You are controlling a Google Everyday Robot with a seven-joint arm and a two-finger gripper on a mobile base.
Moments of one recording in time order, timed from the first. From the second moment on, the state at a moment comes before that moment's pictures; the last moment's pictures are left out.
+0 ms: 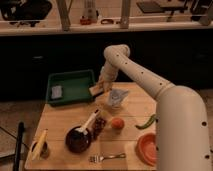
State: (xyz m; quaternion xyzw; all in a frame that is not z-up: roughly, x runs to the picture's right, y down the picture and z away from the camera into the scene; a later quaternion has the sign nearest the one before) arm -0.007 -0.006 0.853 -0.28 -0.22 -0.20 0.91
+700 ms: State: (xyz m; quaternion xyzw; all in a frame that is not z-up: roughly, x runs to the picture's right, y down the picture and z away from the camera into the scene) arm -0.059 0.017 0.832 -0.27 -0.26 -0.27 0.89
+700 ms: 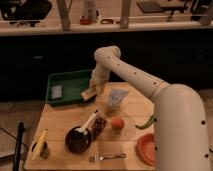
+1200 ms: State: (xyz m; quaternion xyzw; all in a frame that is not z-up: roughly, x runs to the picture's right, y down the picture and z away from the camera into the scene) arm -0.099 0.047 0.821 -0.27 -0.27 -0.32 0.87
